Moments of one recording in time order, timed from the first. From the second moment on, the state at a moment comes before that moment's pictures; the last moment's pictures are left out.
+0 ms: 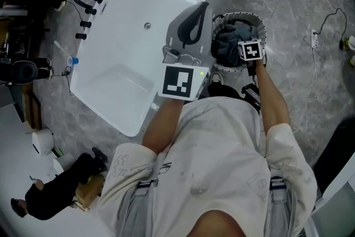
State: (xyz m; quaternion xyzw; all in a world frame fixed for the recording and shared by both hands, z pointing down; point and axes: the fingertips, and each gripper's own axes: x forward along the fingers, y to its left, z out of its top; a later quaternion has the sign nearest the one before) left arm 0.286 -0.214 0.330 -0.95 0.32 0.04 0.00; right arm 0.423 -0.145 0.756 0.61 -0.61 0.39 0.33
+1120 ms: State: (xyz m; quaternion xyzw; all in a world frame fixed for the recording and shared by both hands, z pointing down) left arm 0.301 -0.219 0.401 -0.94 0.33 -0.03 0.00; right arm 0.427 -0.131 0.871 0.60 -0.56 0.47 0.34
